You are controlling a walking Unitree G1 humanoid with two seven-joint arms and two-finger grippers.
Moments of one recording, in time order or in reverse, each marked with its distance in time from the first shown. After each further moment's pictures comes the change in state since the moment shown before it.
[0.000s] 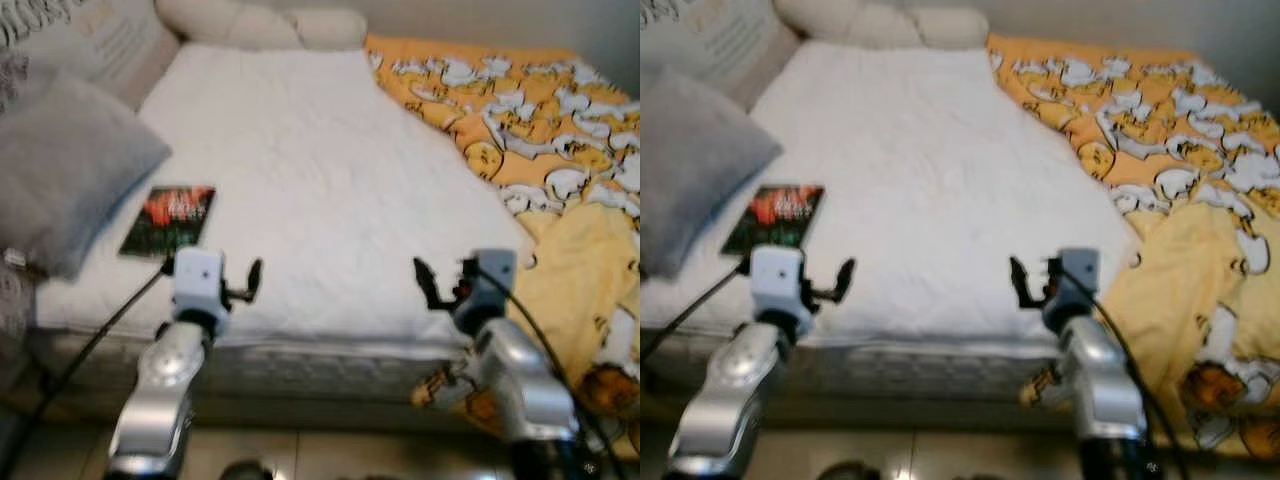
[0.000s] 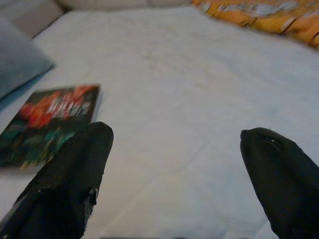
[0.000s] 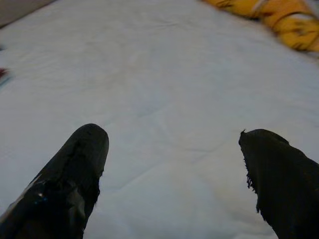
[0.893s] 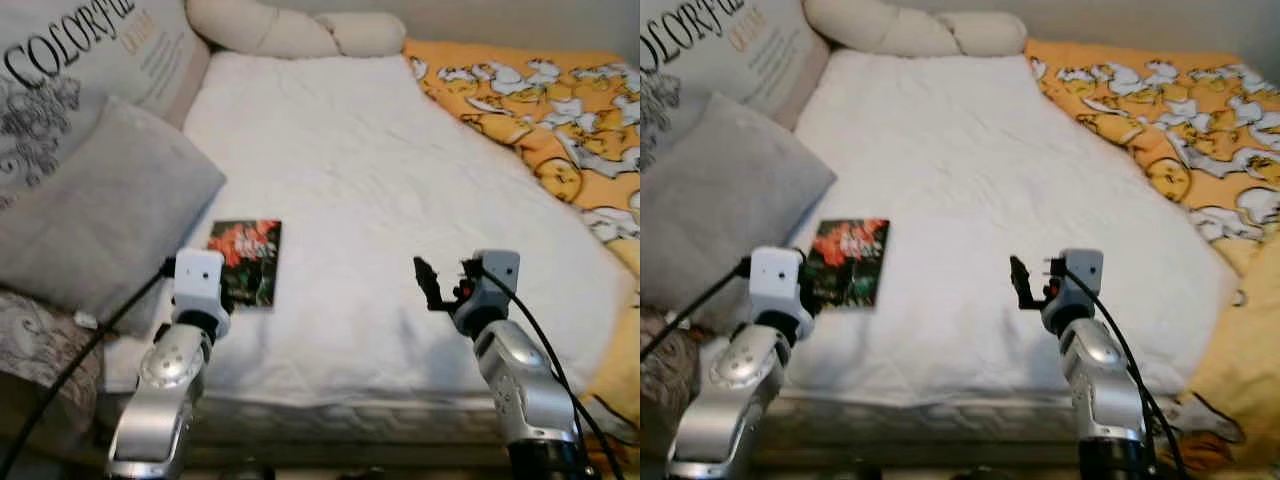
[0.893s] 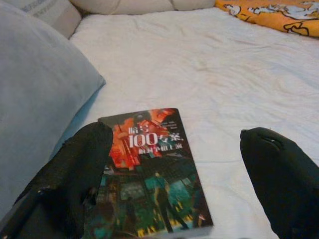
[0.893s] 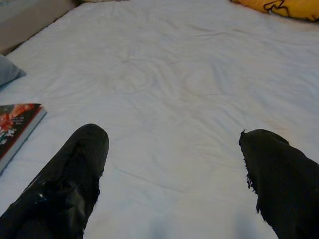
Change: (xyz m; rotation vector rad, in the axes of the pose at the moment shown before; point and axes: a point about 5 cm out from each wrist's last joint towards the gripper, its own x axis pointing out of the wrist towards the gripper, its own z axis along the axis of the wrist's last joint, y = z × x) left arm -0.003 -0.005 0.003 -0.001 -0.007 -0.015; right arm -0.004 -0.009 -0.001 0.031 -0.005 -0.014
